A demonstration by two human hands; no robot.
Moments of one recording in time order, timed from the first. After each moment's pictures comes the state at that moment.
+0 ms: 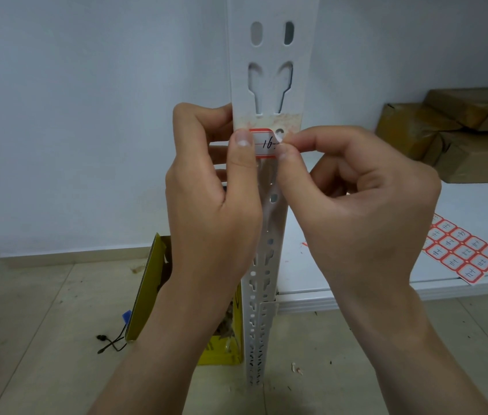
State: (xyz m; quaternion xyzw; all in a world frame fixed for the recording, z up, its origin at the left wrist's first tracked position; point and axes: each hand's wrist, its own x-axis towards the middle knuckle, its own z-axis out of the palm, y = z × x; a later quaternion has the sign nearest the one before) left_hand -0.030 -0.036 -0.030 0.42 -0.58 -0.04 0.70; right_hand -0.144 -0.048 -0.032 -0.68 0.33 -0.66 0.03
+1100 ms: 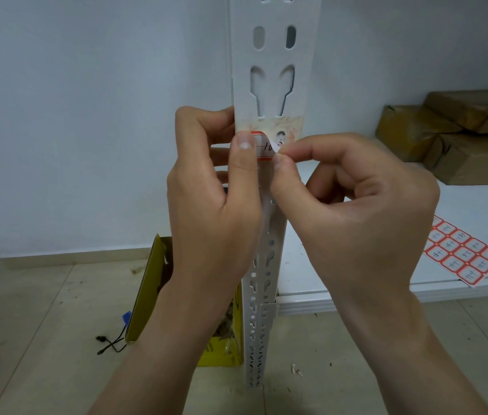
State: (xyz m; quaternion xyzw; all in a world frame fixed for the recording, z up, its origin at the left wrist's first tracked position) left_hand -0.027 -0.036 -0.030 0.42 -0.57 -0.06 0.70; right_hand -0.144 -0.045 -0.033 -0.69 0.32 -0.65 0.02
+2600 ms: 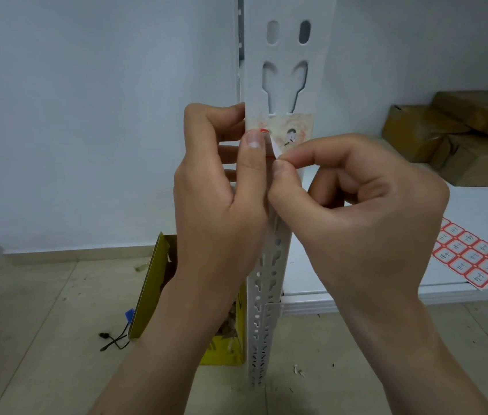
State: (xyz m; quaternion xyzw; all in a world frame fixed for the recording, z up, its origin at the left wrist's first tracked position) left_hand -0.024 -0.036 -0.031 0.41 -0.58 -0.08 0.69; right_hand -0.137 -0.037 -0.031 -0.68 0.32 -0.65 0.08
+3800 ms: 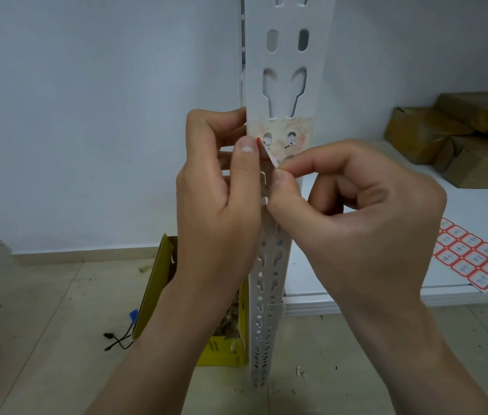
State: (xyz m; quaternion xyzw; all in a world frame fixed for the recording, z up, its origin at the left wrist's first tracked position) left_hand -0.023 -0.030 -0.030 0.42 -0.57 -0.12 0.70; right_hand -0.140 -0.035 -0.031 -0.70 0.30 -0.65 0.08
